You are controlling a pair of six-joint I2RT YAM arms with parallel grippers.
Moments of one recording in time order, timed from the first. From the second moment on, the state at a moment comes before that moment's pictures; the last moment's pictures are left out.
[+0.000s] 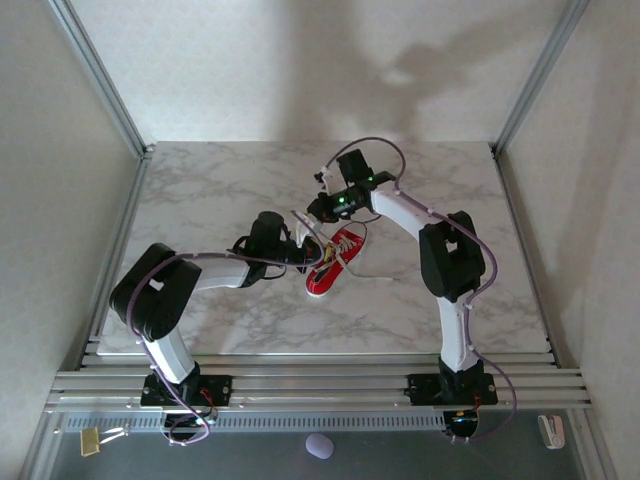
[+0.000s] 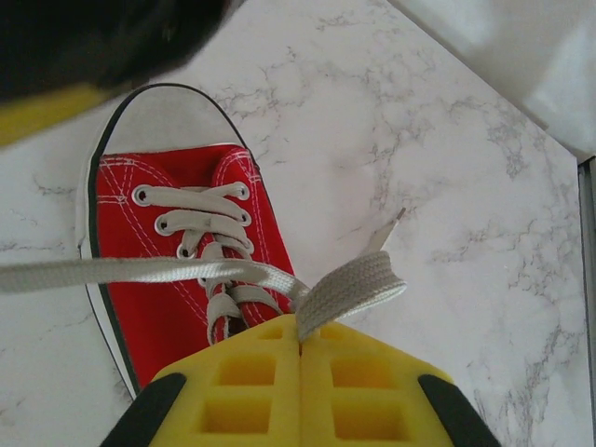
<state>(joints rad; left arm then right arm) -0.54 1.74 0.79 0.47 0.61 -0.18 0.52 2.10 1.68 -0.58 -0.69 0.27</state>
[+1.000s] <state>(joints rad) -0.50 1.81 0.89 0.40 0.66 -0.21 0.48 1.53 1.04 -0.34 -0.54 -0.16</state>
